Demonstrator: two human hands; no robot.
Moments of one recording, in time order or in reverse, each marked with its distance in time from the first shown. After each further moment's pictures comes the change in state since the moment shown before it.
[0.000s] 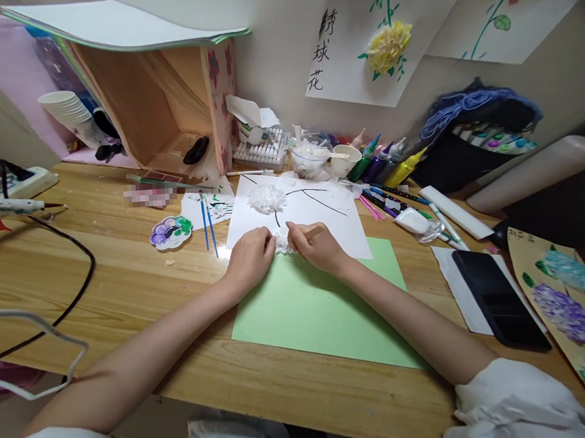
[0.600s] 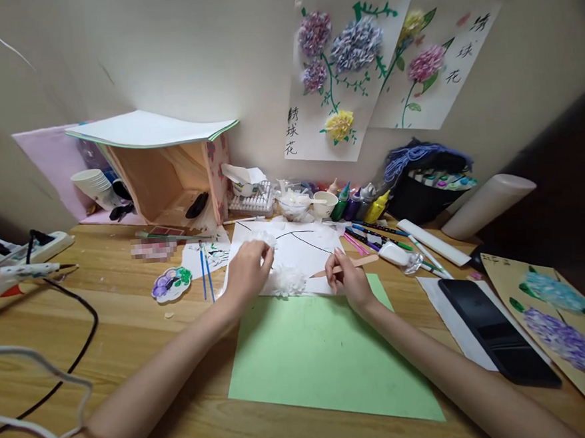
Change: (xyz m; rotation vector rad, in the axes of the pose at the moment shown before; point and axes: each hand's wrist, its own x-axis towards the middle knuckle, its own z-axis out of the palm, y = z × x) left_hand 0.047 0.015 -0.028 0.074 0.187 0.093; right_hand -0.026 0.038 -0.036 0.748 0.373 0.286
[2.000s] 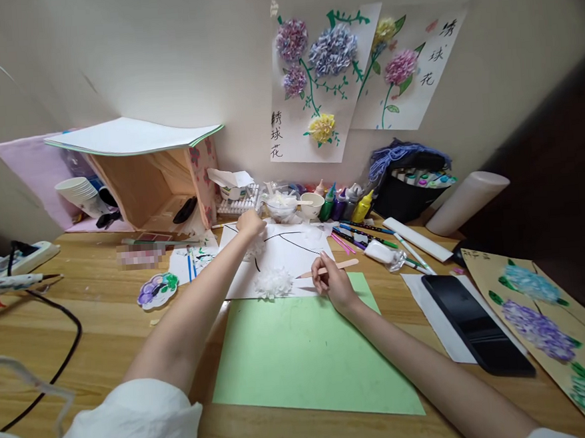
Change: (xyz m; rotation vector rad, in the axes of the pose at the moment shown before) left_hand 0.136 -0.003 0.044 0.111 -0.291 -0.468; right_hand 0.004 0.021 -0.009 0.161 0.016 0.095
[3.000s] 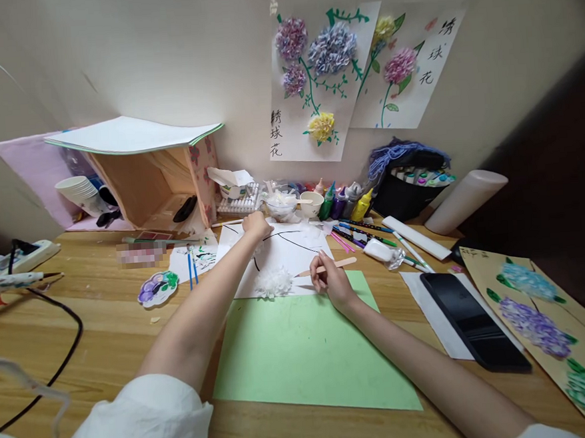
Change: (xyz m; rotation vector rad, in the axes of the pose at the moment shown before) left_hand -0.001 0.008 0.016 0.004 -0.012 0.019; right_hand 0.001 0.002 -0.001 -0.020 -0.026 -0.009
